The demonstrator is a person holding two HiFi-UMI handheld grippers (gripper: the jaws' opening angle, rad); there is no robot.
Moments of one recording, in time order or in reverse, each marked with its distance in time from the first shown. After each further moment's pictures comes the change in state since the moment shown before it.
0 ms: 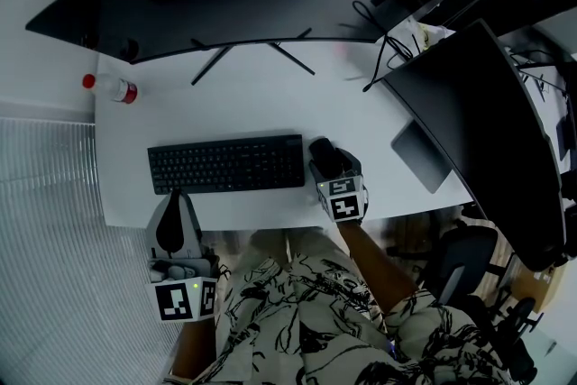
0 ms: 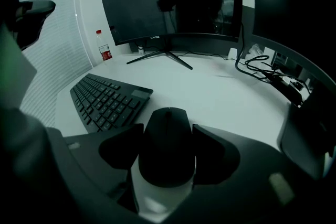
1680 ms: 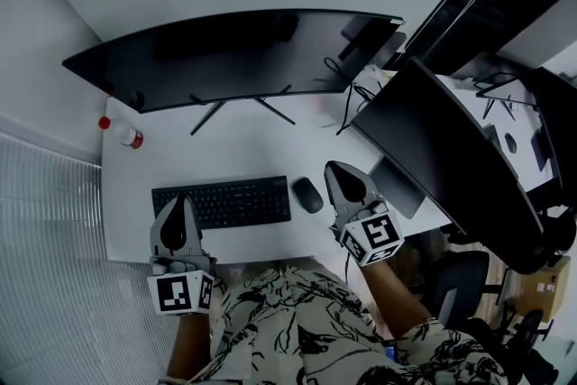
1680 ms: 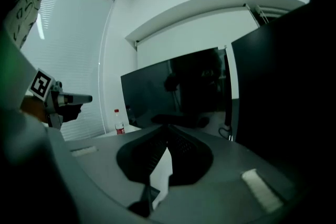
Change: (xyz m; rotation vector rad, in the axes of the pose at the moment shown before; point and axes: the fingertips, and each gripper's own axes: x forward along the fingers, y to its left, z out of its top) left arm 0.016 -0.011 0.050 0.056 -0.100 -0.068; right arm -0.200 0.000 0.196 -0.021 -0.675 0.103
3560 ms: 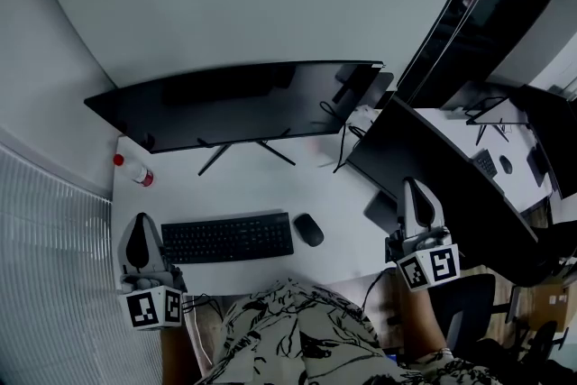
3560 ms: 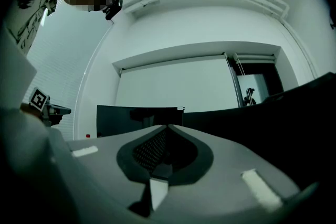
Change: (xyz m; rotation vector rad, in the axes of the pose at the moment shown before) left arm -0.020 0.076 0.068 0.043 -0.178 0.127; right arm -0.109 -0.086 0.122 -0.068 -0.327 -0.240
